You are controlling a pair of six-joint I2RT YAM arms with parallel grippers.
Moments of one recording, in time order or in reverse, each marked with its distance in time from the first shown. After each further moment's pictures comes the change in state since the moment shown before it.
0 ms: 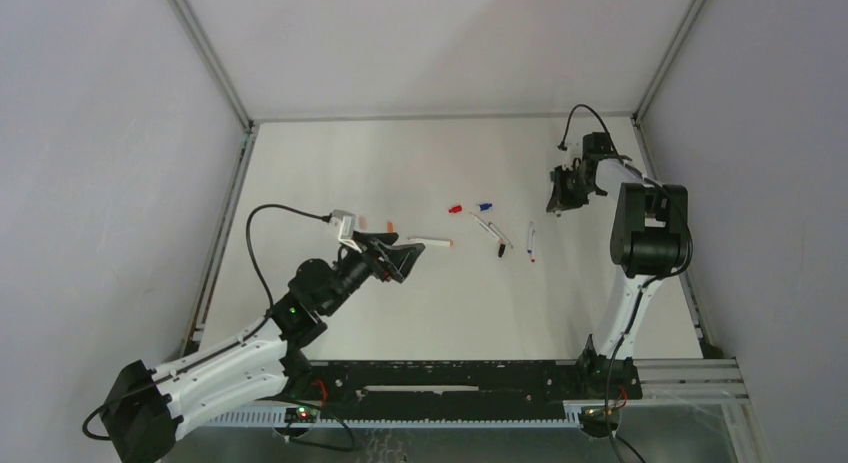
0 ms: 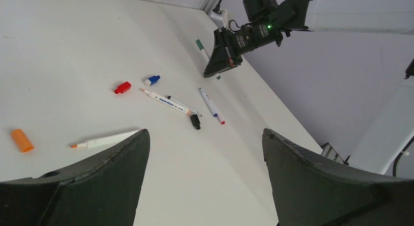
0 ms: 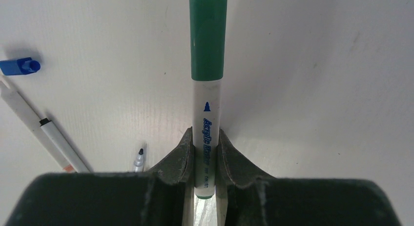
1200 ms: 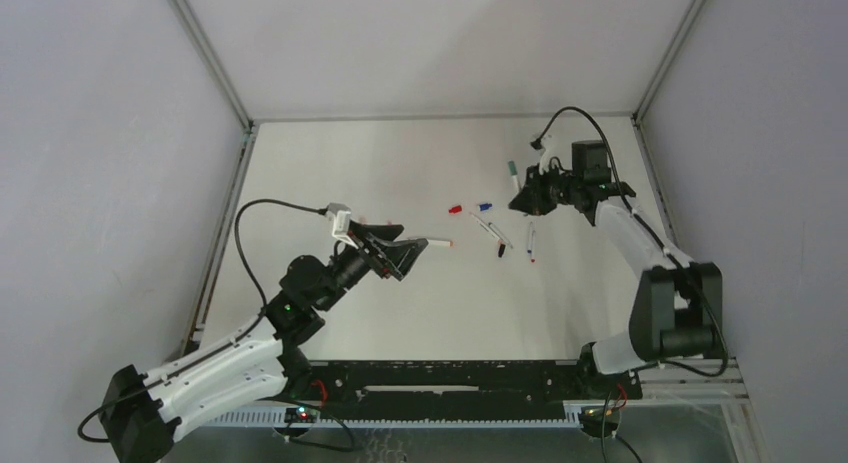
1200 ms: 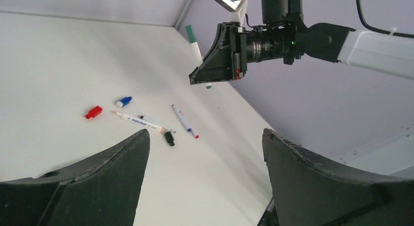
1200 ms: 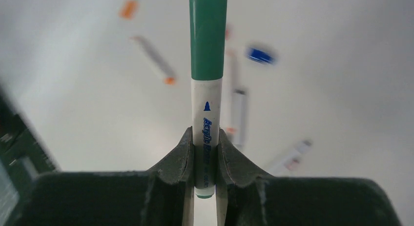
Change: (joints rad) left arm -0.010 -0.031 0.077 -0.001 0.079 -0.010; right arm 0.224 -0.602 -0.340 0.172 -0.405 -0.032
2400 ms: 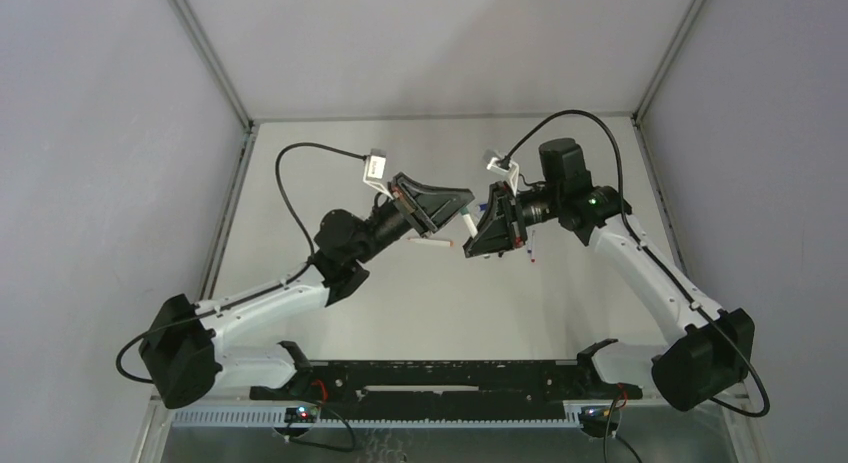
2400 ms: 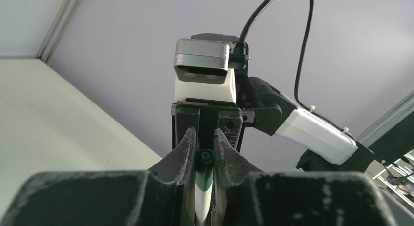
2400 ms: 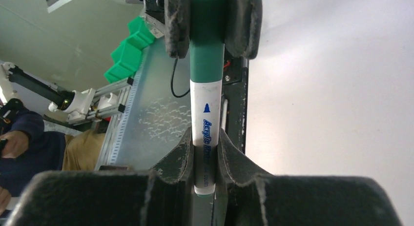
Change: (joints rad) left arm -0.050 0.492 0.378 0.375 0.226 -0.279; right arm 0.277 -0.166 0.111 -0.162 -0.601 0.111
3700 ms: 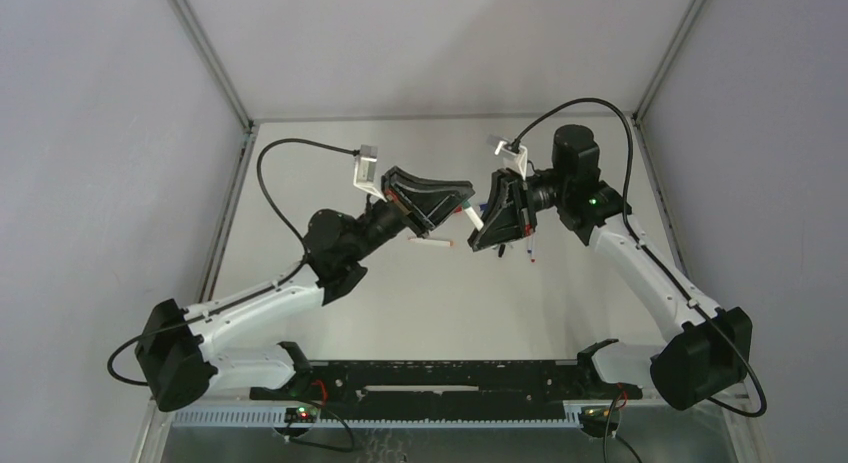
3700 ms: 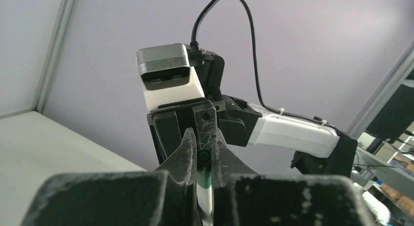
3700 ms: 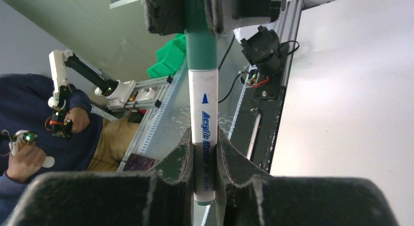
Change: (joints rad) left arm -0.026 -0.018 0.036 0.042 0.049 0.121; right arm -0.015 0.012 -0.023 0.443 -0.221 0.393
